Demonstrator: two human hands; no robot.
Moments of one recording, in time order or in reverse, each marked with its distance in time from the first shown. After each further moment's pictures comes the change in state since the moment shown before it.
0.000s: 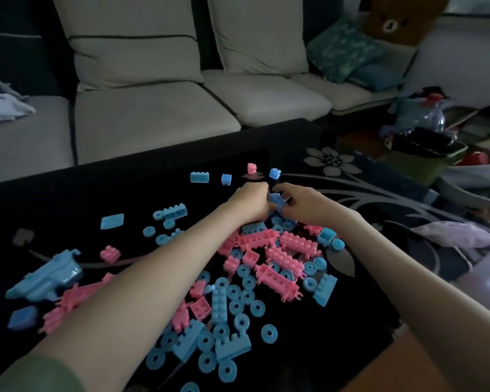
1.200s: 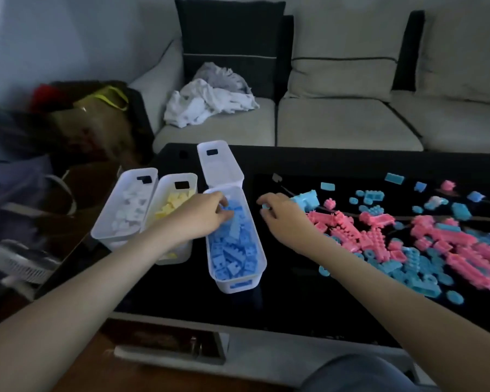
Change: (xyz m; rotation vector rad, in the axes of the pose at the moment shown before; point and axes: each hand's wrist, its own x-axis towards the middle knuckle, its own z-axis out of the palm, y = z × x) left_hand -0.435 -0.201 -0.105 -0.020 0.323 -0.615; right_hand -0.145 -0.356 0.134 0.270 -0.030 -0.647
